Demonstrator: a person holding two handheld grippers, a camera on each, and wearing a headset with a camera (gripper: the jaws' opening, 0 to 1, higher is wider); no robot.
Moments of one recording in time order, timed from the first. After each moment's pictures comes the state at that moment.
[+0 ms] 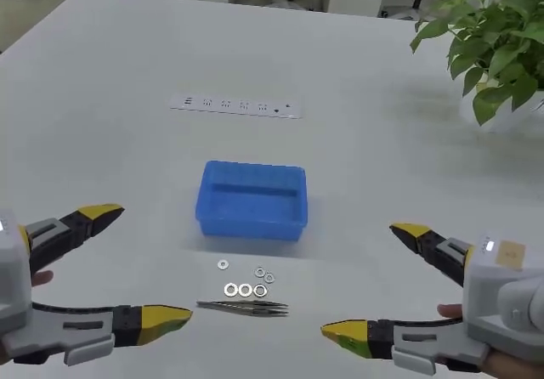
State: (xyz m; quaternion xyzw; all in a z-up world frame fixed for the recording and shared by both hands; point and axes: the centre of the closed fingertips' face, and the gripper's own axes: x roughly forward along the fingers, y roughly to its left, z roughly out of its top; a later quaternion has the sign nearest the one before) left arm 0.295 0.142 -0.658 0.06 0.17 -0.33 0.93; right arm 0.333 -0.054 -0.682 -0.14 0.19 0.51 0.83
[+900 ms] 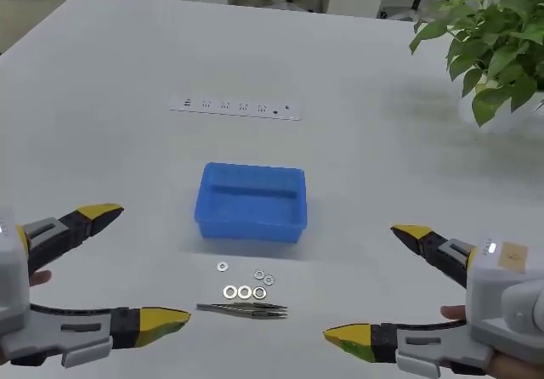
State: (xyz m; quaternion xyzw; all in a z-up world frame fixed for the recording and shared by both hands) left arm 0.296 0.141 -0.656 0.08 0.17 -0.33 0.92; right arm 0.333 -0.056 -0.680 -0.15 0.19 0.51 0.82
